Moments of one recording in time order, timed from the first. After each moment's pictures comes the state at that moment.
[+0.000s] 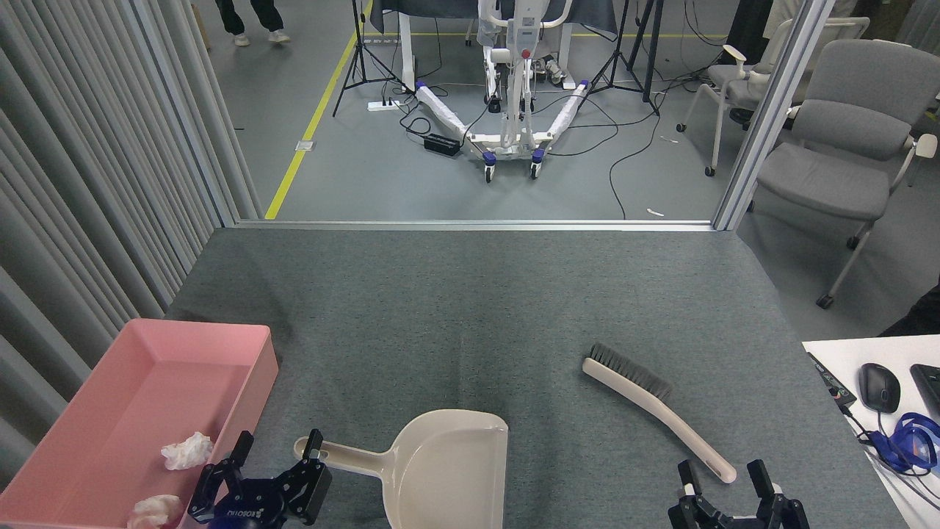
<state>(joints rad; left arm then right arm) 0.20 -0.04 0.09 -1.73 -1.36 -0.19 0.00 0.30 0.05 -0.22 -1.69 1.32 -0.36 -0.27</state>
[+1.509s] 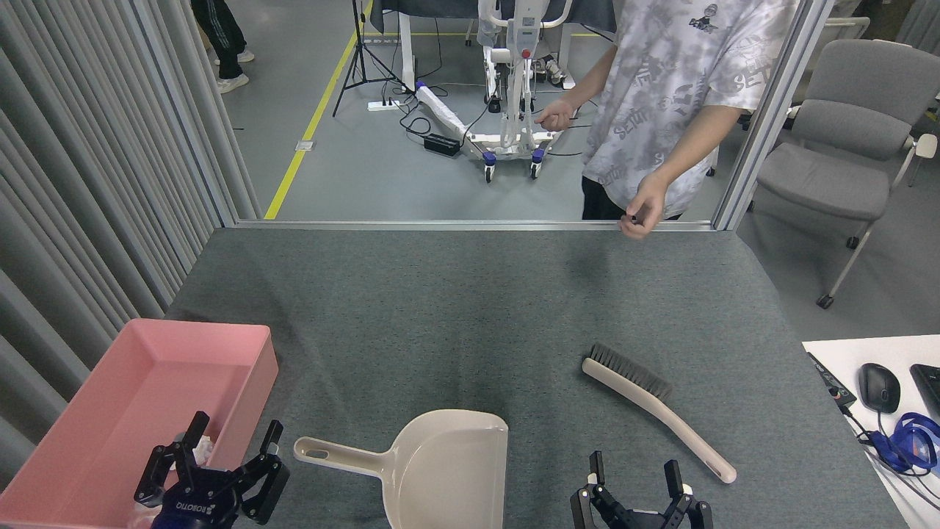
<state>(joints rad) 0.20 0.08 0.16 -1.73 -1.37 -0.32 0.17 0.30 0.10 0.17 -1.73 1.44 0.16 -0.29</state>
